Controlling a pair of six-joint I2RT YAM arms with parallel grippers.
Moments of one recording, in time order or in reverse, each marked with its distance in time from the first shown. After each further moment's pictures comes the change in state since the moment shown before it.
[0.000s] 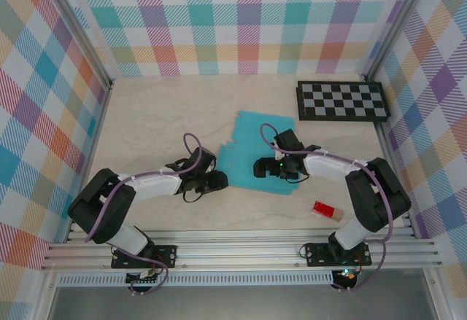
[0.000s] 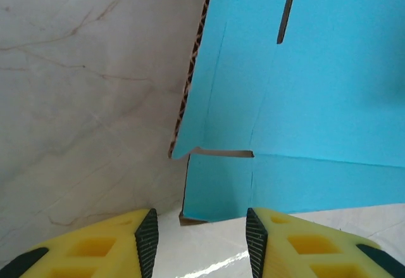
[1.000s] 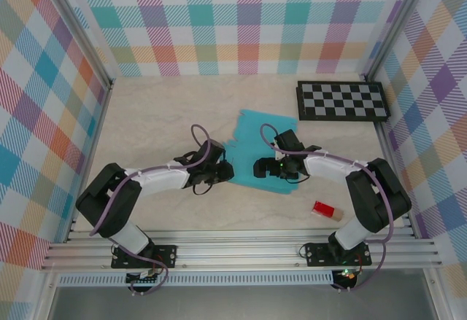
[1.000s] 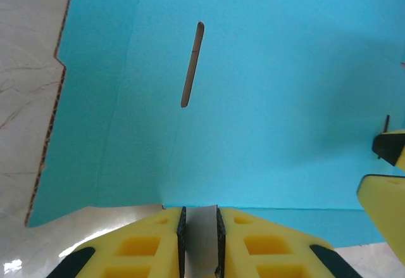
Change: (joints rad) left arm -0.050 0.071 0.132 0.021 -0.087 -0.017; right arm 0.001 -0.005 -0.006 0.007 -0.003 -0.003
